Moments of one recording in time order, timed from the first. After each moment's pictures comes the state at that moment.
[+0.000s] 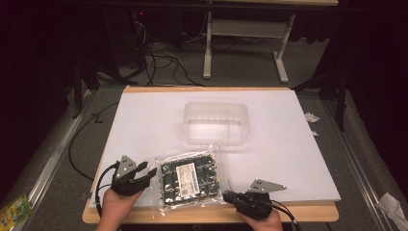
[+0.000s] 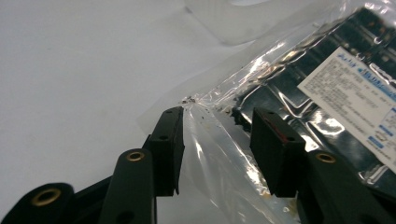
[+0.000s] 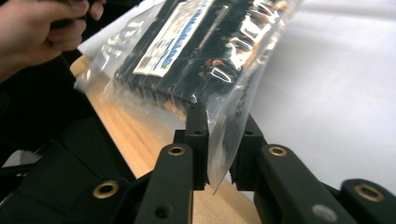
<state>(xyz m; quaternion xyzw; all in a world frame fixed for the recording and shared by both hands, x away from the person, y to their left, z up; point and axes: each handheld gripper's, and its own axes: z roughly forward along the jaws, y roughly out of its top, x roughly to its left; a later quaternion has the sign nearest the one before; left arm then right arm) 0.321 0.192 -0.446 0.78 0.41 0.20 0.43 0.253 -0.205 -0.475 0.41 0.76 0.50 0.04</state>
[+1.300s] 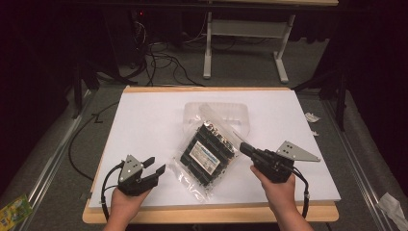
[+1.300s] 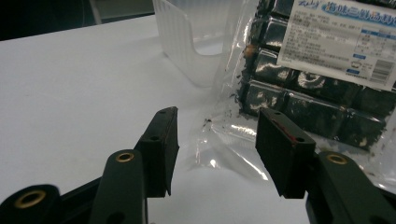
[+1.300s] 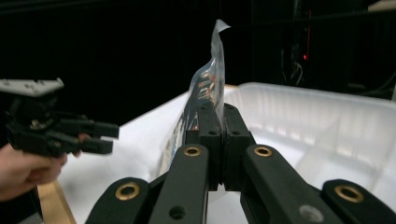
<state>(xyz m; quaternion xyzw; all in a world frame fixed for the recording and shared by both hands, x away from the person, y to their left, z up) 0.316 0.171 -0.436 0.76 0.38 0.21 0.49 0.304 -0.237 -0.374 0.36 0.67 0.62 0.19</state>
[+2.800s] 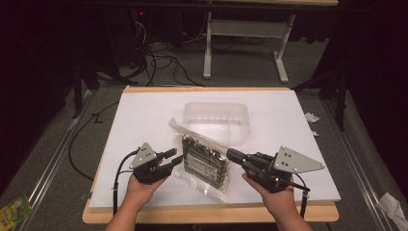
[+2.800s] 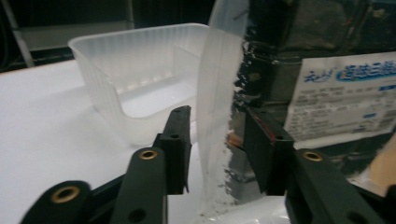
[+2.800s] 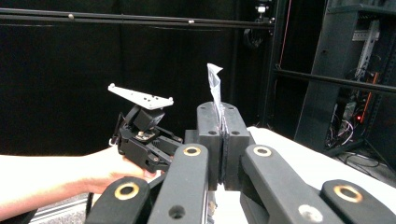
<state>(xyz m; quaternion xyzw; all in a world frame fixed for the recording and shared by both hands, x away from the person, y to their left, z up) 0.344 0.134 -0.423 0.76 0.29 0.14 0.57 0.271 -0.207 -0.327 0.21 0.69 0.67 0.19</state>
